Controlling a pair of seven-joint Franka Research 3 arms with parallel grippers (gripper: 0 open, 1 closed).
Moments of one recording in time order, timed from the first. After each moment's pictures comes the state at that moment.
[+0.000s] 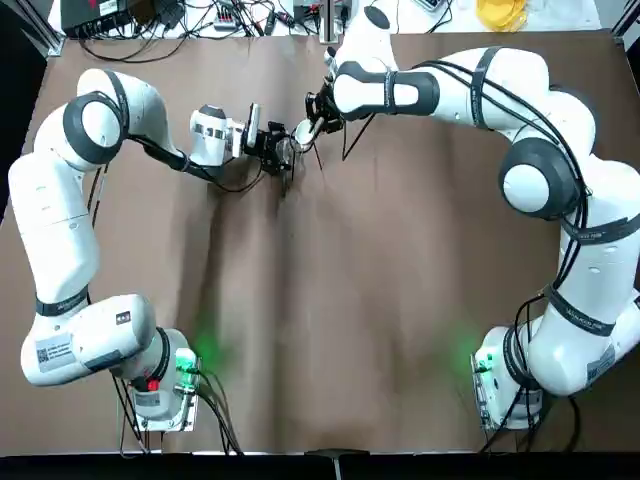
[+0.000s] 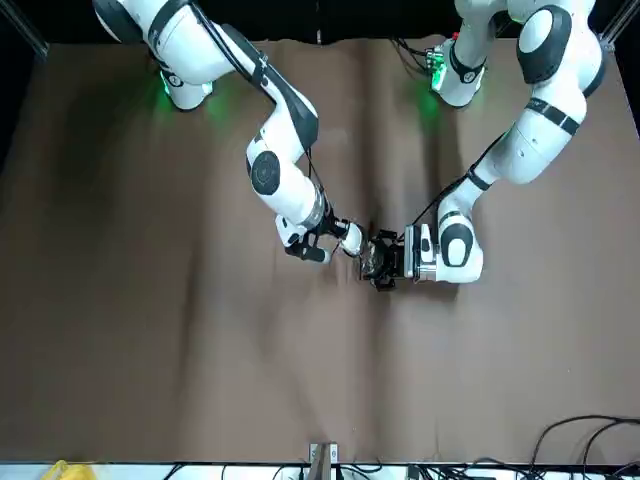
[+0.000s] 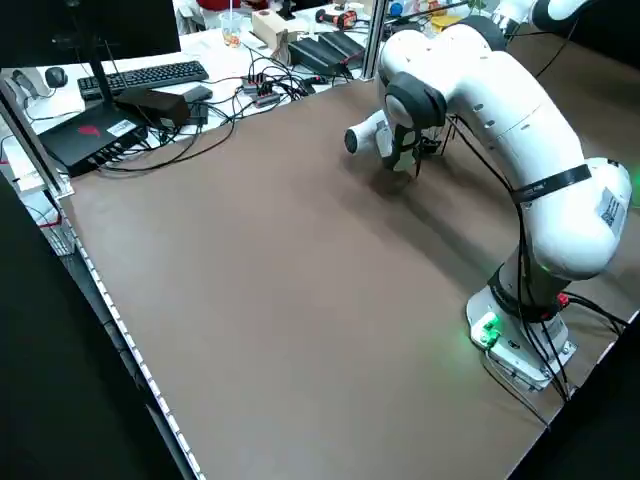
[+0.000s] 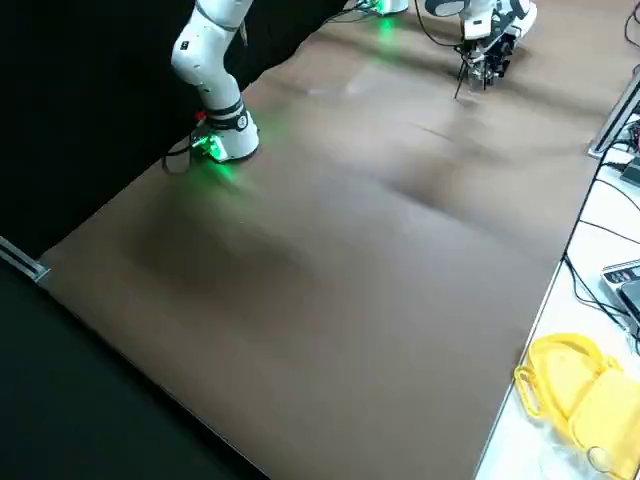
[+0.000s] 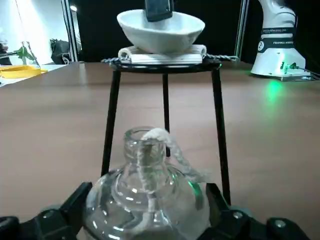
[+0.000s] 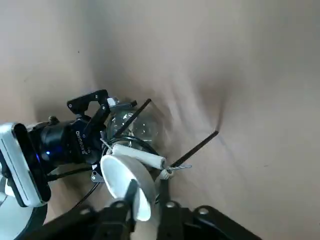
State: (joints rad) left arm 0.25 1.00 -0.60 -1.80 -1.18 2.22 2.58; right arm 0.47 0.69 0.35 -1.50 0.25 2.44 0.84
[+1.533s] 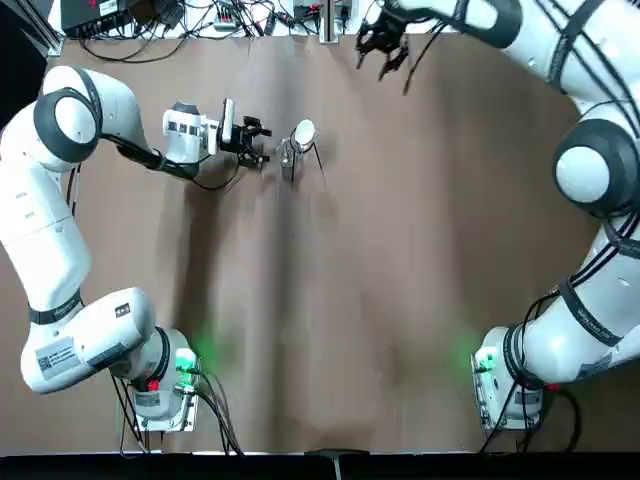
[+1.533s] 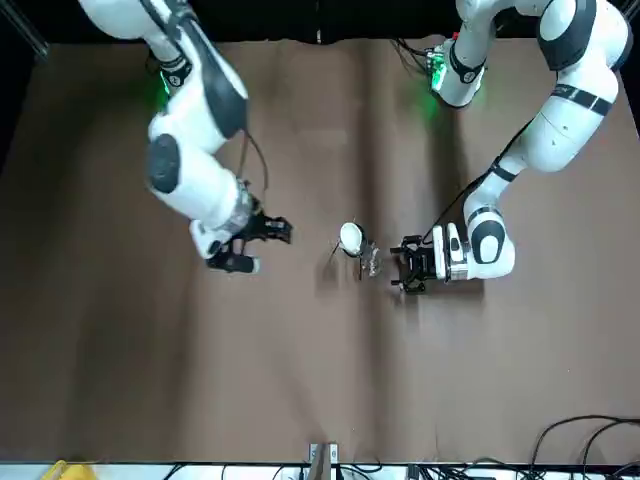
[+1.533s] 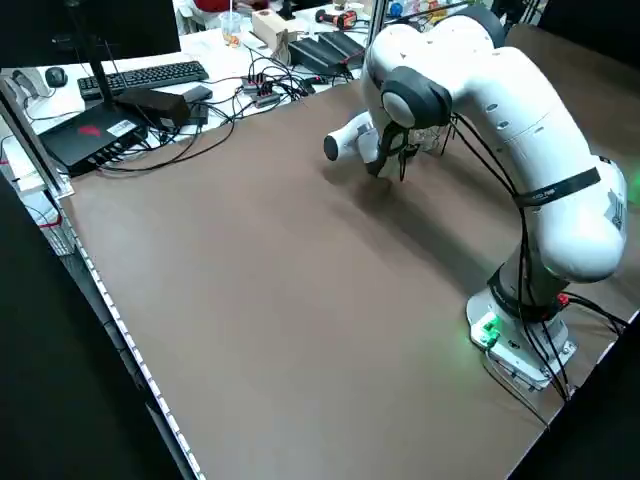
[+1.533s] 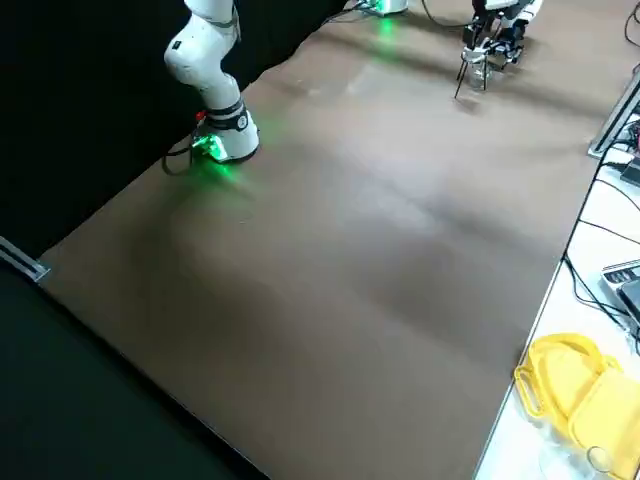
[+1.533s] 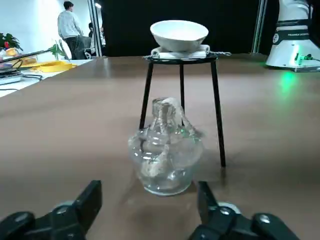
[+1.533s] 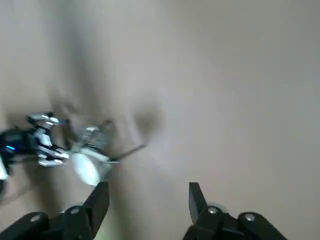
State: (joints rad) left arm 0.38 0.91 -0.56 -1.89 -1.18 2.19 2.63; right arm 0.23 0.44 0.33 -1.46 0.22 1.97 0.59
